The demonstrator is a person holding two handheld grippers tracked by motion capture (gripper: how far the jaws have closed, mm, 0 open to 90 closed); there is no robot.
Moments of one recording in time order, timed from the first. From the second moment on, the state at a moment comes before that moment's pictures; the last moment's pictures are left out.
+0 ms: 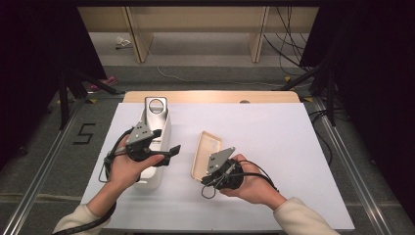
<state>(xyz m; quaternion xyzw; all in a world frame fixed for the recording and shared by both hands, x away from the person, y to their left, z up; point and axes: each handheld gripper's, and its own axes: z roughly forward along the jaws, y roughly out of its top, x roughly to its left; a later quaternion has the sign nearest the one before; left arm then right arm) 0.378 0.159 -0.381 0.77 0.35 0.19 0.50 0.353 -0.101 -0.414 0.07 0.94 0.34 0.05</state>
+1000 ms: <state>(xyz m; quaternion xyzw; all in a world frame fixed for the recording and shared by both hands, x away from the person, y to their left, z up) 0.443 0.085 -0.400 0.82 0.41 0.07 0.39 0.349 -0.096 -0.408 0.06 0.93 0.35 0.06</state>
